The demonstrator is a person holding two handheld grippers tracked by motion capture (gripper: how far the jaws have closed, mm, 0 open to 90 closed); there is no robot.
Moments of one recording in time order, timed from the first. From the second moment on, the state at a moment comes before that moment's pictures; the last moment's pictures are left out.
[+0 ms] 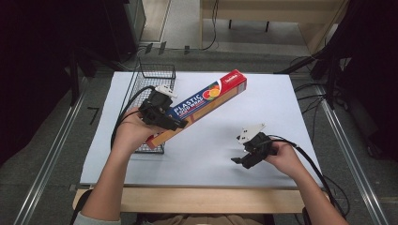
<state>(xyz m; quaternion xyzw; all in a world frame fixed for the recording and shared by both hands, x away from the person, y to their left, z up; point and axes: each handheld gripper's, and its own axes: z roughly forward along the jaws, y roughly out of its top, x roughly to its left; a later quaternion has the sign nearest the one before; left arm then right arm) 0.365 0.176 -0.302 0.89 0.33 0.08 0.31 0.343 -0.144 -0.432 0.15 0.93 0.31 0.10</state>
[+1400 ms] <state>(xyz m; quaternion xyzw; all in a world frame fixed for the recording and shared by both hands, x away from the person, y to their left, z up) 0.419 0.248 -0.323 0.78 0.56 0.16 0.24 0.351 -0.143 -0.444 0.16 0.94 0.30 0.10</state>
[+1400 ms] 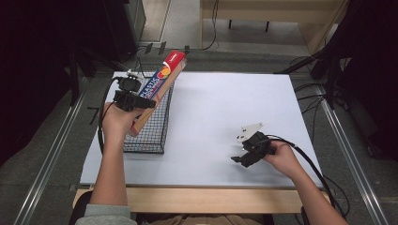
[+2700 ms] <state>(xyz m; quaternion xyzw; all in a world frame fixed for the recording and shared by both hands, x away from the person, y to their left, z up) 0.444 0.247 -0.383 0.73 0.64 0.16 0.19 0.351 -0.144 -0.442 0.16 0.93 0.30 0.10</state>
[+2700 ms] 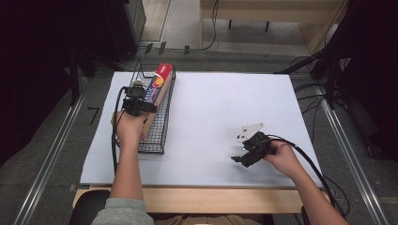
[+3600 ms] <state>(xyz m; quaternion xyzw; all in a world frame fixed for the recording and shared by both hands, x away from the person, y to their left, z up) 0.436 0.243 -0.368 0.74 0.61 0.14 0.24 0.351 -0.145 -0.441 0.16 0.93 0.30 0.10</state>
